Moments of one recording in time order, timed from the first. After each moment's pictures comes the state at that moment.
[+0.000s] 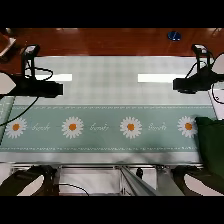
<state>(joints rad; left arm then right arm) -0.17 -1.00 1.02 1.39 -1.05 -1.58 0.06 -1.21 1.22 -1.59 1.28 1.70</state>
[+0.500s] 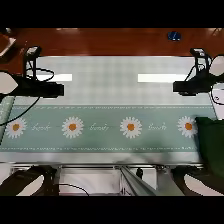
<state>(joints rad) -0.17 -1.01 1.02 1.40 -1.05 -1.59 0.06 -1.21 1.22 -1.62 1.30 1.71</state>
